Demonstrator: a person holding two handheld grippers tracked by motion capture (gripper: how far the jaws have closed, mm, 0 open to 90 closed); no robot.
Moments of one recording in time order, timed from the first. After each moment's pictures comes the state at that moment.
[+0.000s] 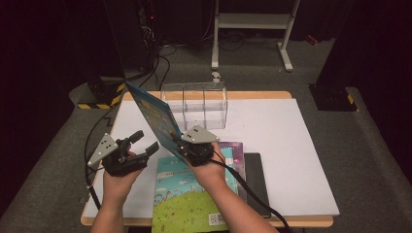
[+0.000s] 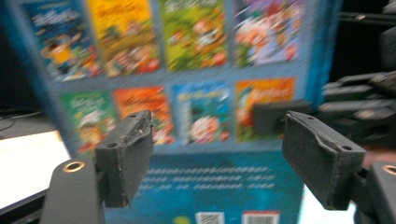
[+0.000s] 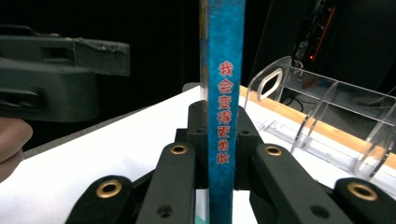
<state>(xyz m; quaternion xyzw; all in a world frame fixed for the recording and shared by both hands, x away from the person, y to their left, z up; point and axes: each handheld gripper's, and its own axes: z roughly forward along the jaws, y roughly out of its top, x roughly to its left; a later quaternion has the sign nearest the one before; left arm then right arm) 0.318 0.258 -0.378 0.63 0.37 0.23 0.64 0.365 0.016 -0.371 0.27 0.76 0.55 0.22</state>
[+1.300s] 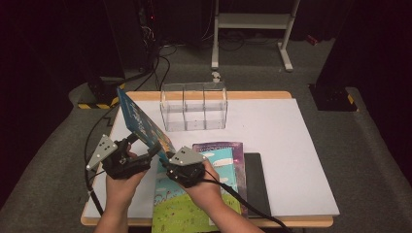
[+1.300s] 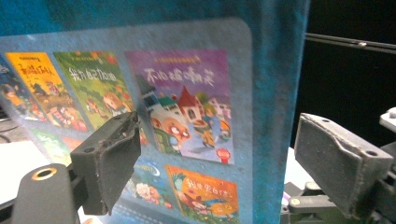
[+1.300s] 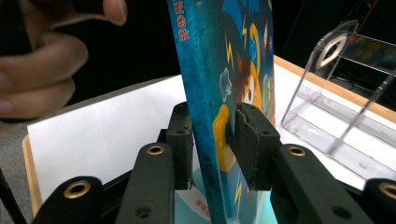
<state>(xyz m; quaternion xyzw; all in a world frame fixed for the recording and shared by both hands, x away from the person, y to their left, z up) 0.306 0.245 -0.365 0.60 0.41 0.26 0.63 0.326 0.036 -0.394 0.24 0.80 0.51 0.18</state>
